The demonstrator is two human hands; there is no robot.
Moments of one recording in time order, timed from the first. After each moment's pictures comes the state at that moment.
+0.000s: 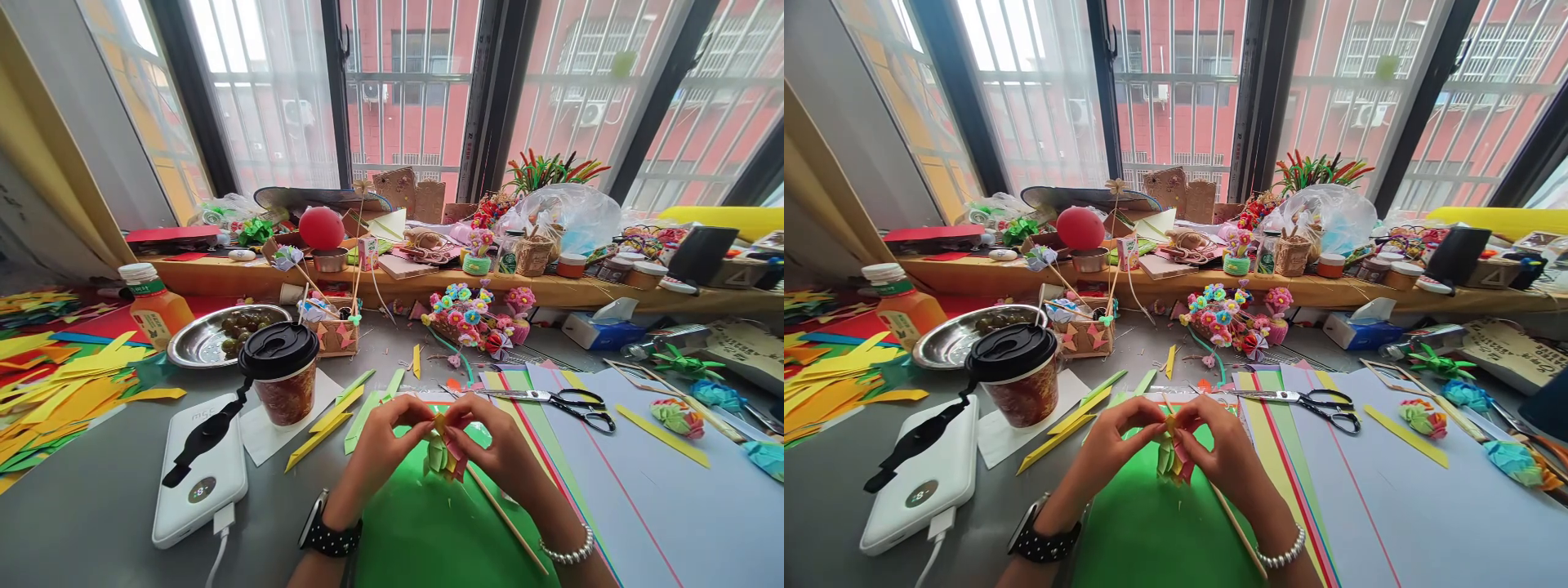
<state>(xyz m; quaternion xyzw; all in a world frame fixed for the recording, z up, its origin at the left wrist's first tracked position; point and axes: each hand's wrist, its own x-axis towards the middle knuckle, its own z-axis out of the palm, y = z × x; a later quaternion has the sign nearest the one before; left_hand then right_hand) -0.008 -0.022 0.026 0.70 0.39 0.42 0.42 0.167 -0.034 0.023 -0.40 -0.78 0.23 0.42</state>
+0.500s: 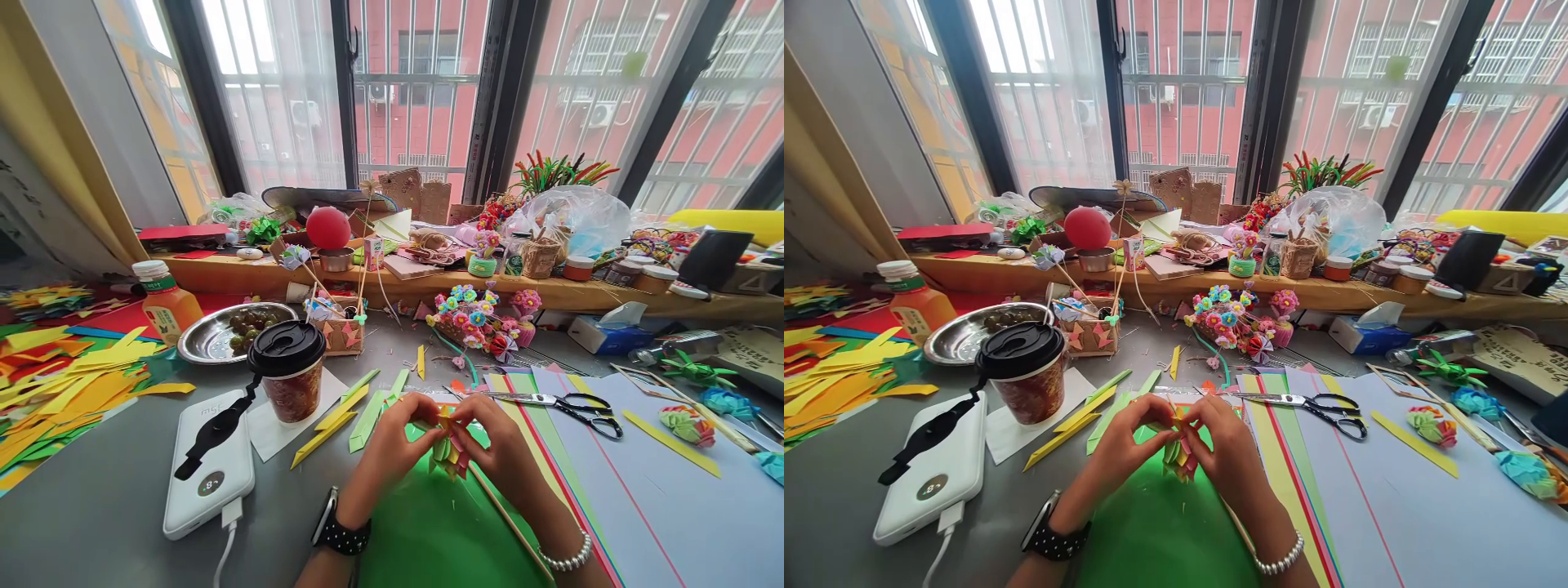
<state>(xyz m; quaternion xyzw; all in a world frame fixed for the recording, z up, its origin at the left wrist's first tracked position) -0.003 -0.019 0.011 0.72 0.39 0.44 0.36 0.164 -0.030 0.013 -0.42 -0.80 0.11 0.41</state>
